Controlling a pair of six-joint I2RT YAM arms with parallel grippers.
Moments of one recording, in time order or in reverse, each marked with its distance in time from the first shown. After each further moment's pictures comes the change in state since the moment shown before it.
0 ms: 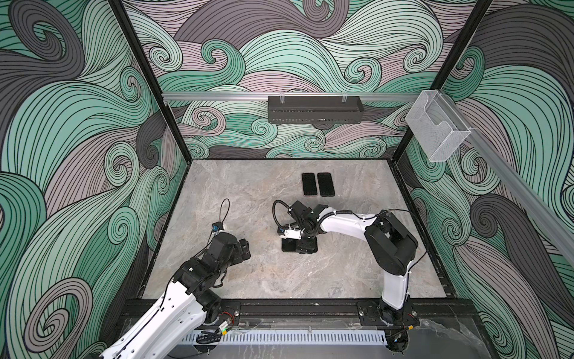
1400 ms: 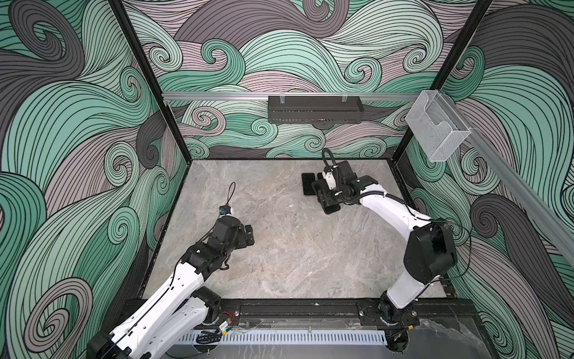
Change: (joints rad) left arm 0.060 0.209 0.134 0.150 -0.002 0.211; right arm -0.420 -0.211 0.167 0.009 0.064 0.721
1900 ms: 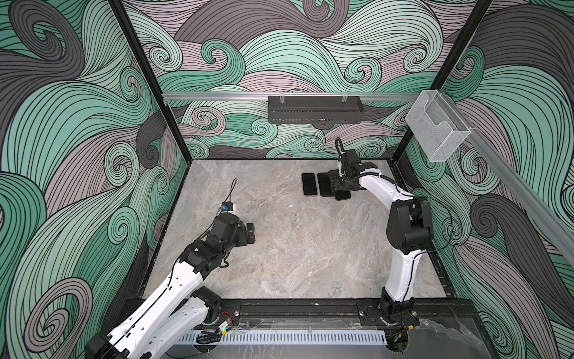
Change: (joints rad) left arm 0.005 -0.002 0.046 -0.006 0.032 0.068; right arm -0.168 0.308 0.271 -0.035 0.080 0.021
